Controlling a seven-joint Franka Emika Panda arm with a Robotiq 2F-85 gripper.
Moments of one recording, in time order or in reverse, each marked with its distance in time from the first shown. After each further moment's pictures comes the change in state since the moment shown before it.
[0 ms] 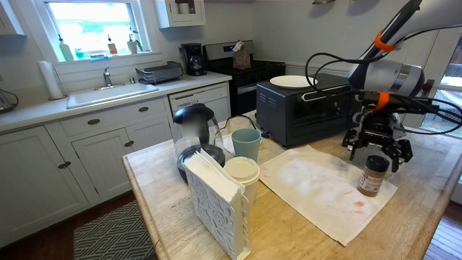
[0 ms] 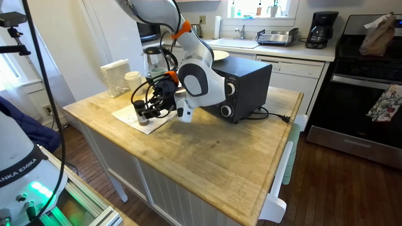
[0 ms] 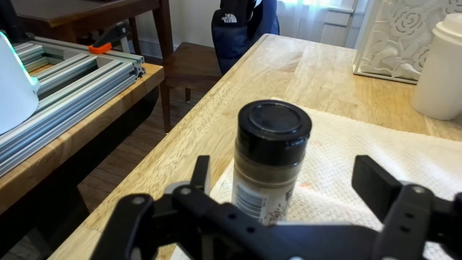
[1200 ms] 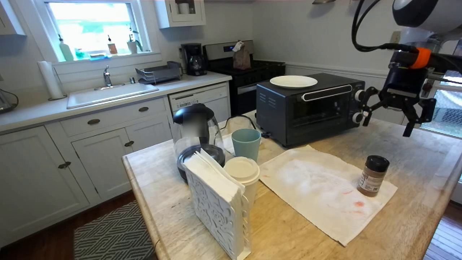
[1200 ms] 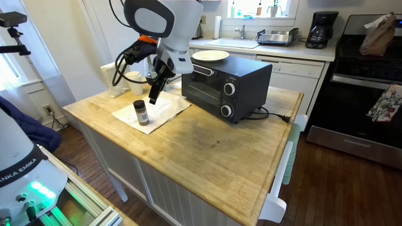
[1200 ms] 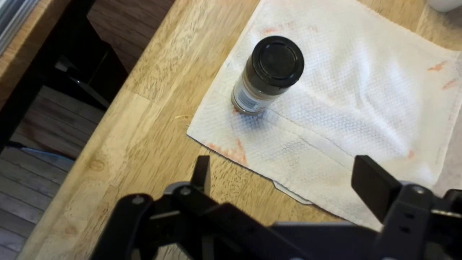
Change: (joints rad) arm 0.099 -0.630 -0.018 -0.396 -0.298 0.646 0.148
